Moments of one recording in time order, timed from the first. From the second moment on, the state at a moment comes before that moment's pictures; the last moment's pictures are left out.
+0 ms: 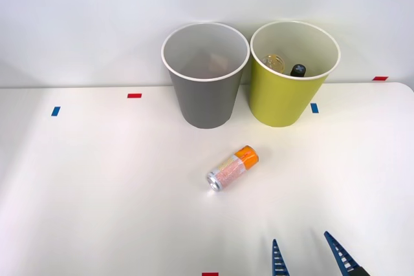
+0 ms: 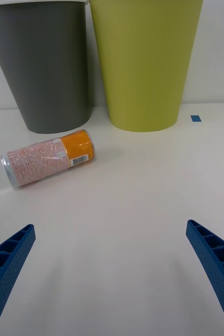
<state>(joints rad) 0.93 -0.15 0.32 -1.92 0.20 -0.52 1.39</state>
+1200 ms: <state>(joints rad) 0.91 -0.16 0.36 -2.19 0.08 0.06 1.39</state>
